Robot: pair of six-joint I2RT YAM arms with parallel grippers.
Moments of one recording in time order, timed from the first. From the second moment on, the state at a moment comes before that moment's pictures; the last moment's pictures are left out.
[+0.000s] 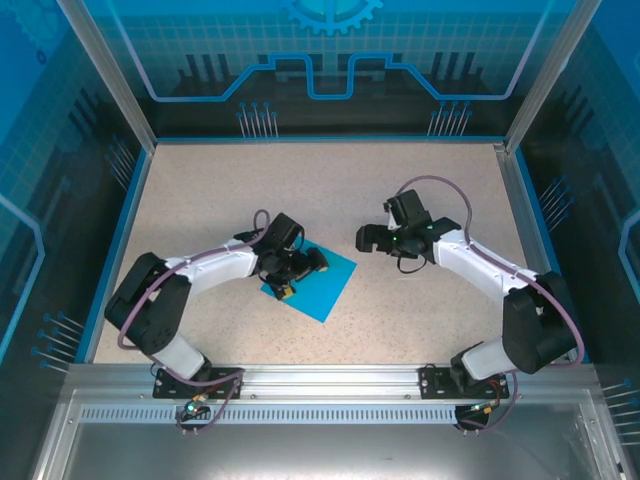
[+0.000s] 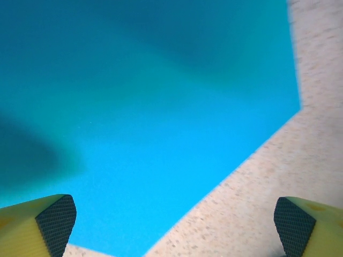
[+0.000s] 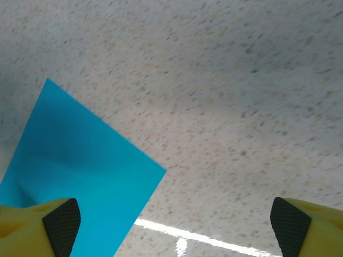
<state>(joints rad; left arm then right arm) -0.55 1.58 0.91 -0.48 0.32 -1.16 0.47 1.45 0.96 -0.51 -0.11 0.54</state>
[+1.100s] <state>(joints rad) 0.16 1.29 0.95 -0.75 0.37 -0.77 1.02 2.29 1.81 -0.69 -0.13 0.70</state>
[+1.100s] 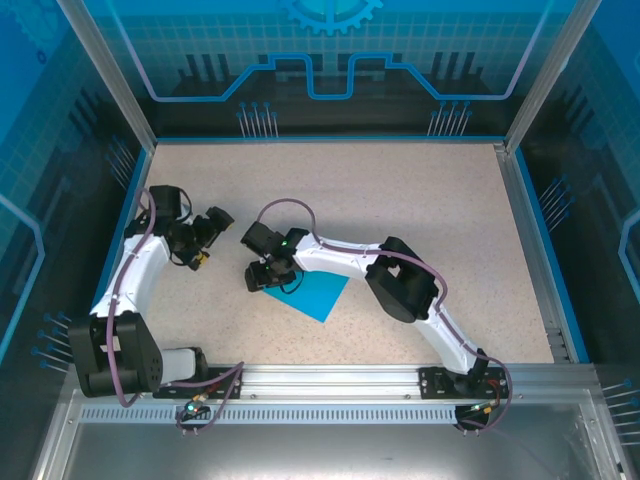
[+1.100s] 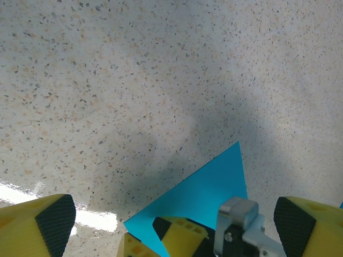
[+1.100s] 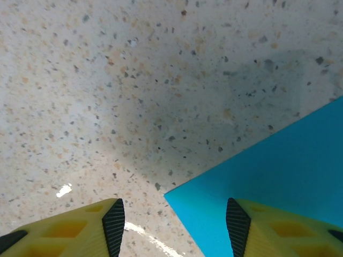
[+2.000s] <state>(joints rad) 0.16 1.29 0.91 -0.68 0.43 -0.79 0.91 1.84 1.39 -0.83 -0.09 0.58</state>
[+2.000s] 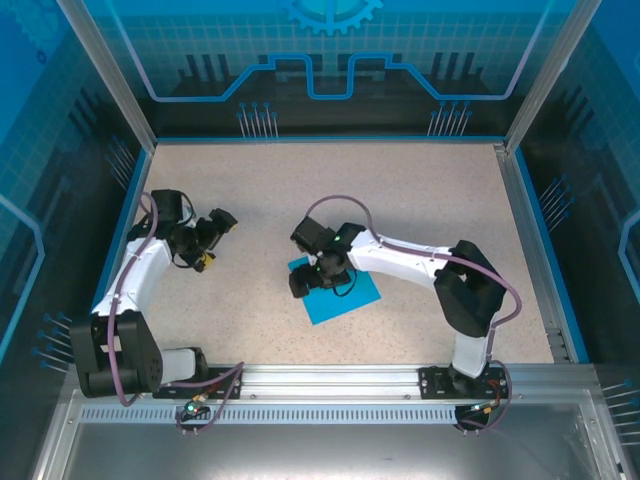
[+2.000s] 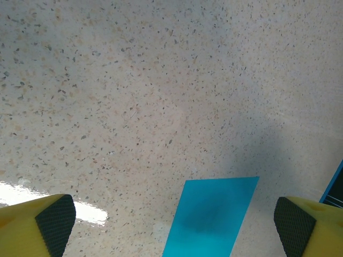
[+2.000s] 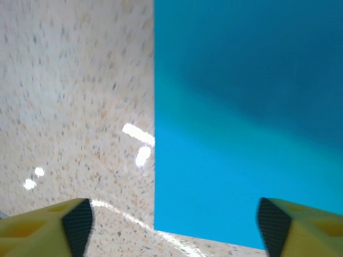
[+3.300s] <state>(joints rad) 0.16 1.31 0.91 -0.68 0.44 -0.79 0.81 2.16 1.61 -1.04 0.00 0.48</state>
